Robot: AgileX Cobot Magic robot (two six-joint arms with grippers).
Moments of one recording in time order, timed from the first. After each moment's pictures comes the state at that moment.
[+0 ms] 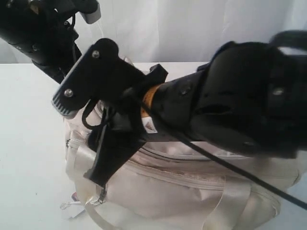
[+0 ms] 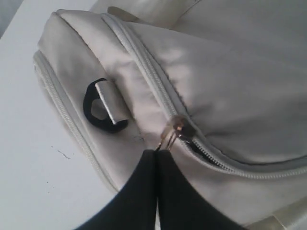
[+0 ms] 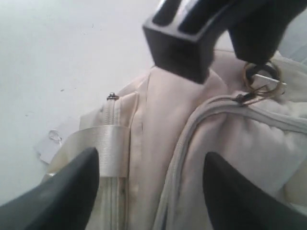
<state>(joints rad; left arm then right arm) -0.55 1.44 -1.35 -0.07 0.92 0.59 1.16 1.44 -1.04 -0.40 0.35 0.08</state>
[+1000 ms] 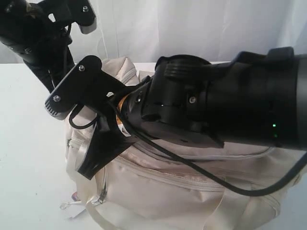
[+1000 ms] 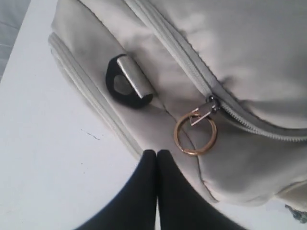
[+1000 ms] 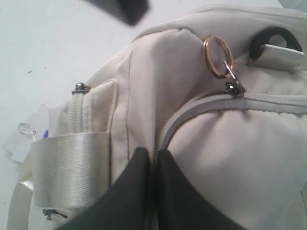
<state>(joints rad) -0.54 1.45 -1.35 0.05 0.95 0.66 1.17 1.61 -1.14 -0.54 0.44 0.30</state>
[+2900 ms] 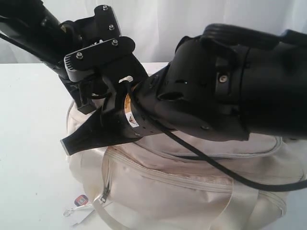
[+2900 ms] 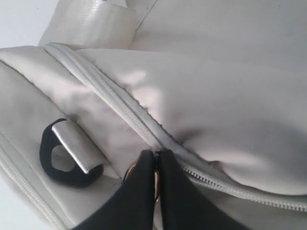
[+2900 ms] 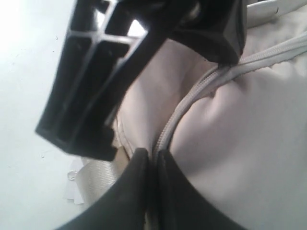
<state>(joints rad) -0.54 1.55 -1.35 -0.21 0.87 0.91 1.17 1.53 -1.14 -0.42 0.49 0.64</state>
